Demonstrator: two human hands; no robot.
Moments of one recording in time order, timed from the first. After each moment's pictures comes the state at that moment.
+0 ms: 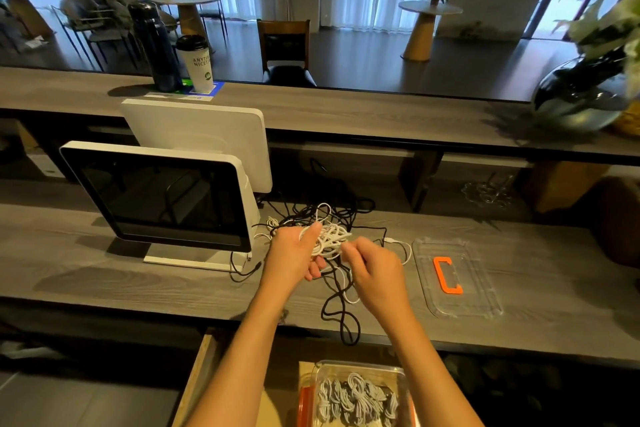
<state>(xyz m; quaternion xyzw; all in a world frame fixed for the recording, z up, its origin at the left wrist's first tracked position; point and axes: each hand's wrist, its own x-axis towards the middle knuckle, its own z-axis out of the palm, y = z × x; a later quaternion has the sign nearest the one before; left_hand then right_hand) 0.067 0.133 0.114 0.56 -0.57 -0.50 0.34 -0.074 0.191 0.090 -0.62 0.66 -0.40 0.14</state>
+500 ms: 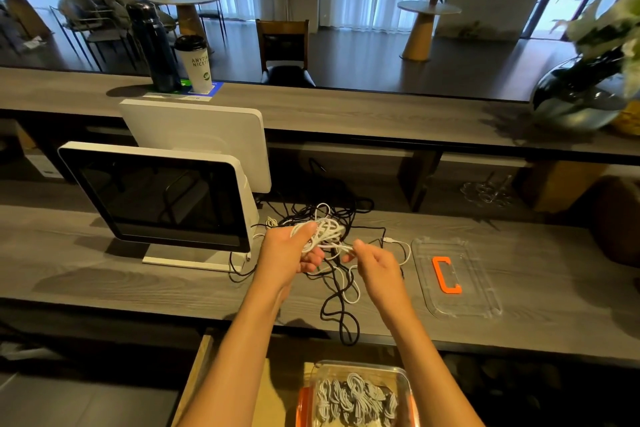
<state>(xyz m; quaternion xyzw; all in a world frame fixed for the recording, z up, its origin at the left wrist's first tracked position) 0.070 0.135 0.119 0.52 -0.45 -0.60 0.41 -0.079 0.189 0.087 -0.46 0.64 -0.50 0.36</state>
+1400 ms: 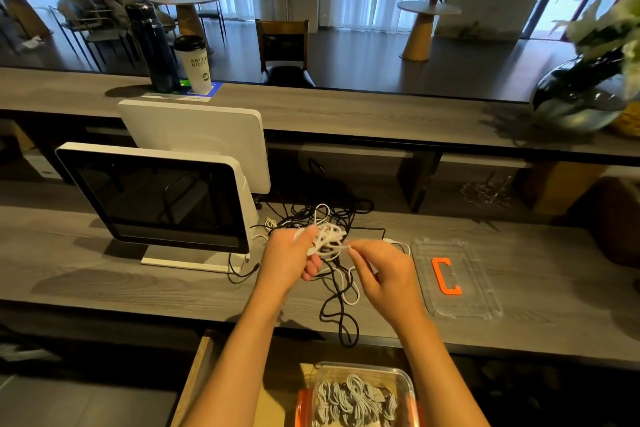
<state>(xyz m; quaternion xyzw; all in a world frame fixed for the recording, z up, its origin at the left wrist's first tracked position) 0.068 0.132 0.117 0.57 -0.54 -0.52 0.34 -0.096 0.197 0.090 -0.70 0.55 -0.45 0.02</state>
